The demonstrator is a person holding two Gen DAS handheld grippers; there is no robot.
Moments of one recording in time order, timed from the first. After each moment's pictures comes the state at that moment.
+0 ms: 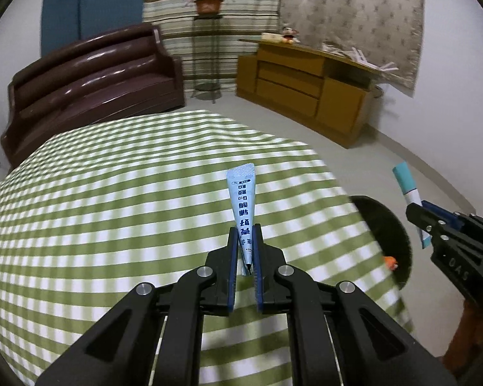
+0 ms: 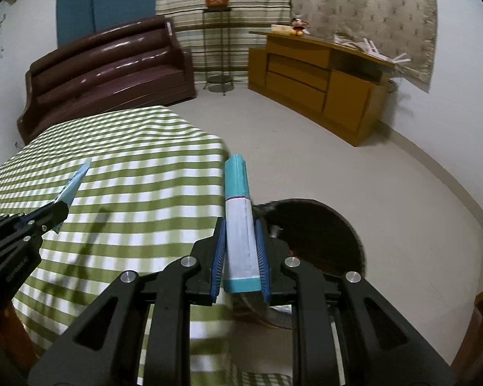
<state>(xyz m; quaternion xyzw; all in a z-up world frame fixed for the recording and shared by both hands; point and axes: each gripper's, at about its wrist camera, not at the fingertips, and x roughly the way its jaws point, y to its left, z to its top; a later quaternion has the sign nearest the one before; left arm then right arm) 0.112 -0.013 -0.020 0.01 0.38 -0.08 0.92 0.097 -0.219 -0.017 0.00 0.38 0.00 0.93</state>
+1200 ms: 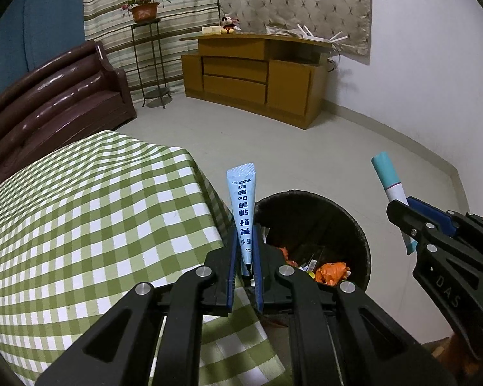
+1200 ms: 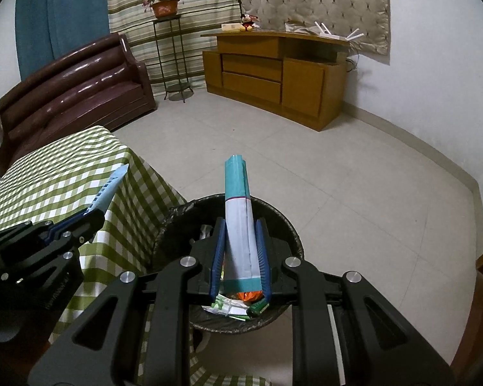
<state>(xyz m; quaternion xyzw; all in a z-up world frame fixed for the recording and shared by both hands) 0.146 -0.158 -0.046 0.07 0.38 -0.16 0.91 0.102 -0.315 -0.039 0.05 0.37 -0.06 0.92</state>
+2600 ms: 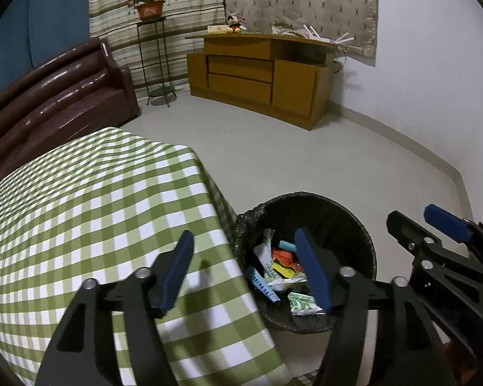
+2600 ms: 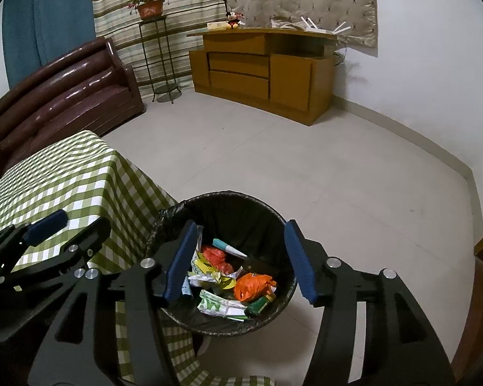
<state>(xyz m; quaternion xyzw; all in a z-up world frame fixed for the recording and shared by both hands) 0.142 -0.151 -0.049 0.06 0.38 -0.14 0.91 0.099 -0.317 -0.040 0.07 0.37 -0.09 0.92</state>
